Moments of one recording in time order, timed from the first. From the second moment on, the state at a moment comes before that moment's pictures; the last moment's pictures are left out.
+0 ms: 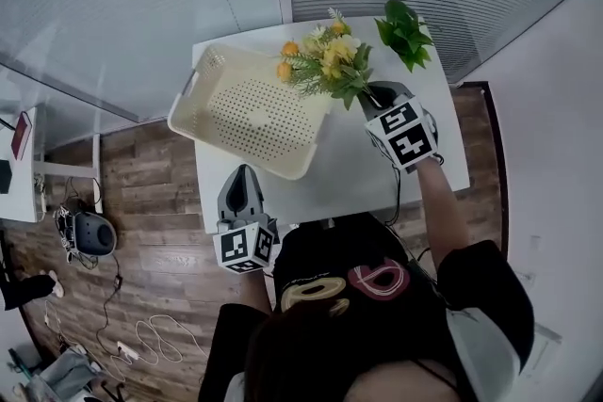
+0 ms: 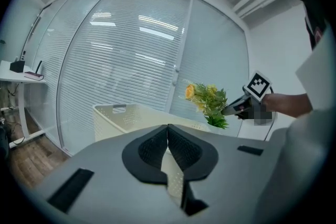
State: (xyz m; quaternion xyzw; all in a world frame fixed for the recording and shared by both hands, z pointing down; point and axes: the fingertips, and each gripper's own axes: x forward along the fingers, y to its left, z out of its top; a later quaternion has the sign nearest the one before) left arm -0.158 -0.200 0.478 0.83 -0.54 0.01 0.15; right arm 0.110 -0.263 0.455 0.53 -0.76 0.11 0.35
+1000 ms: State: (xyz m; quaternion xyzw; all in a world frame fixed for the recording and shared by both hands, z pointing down) left arm -0.127 -0.219 0.460 0.85 -0.51 0.01 0.12; right arm 0.208 -0.202 0.529 0.62 -0.67 0.22 0.34
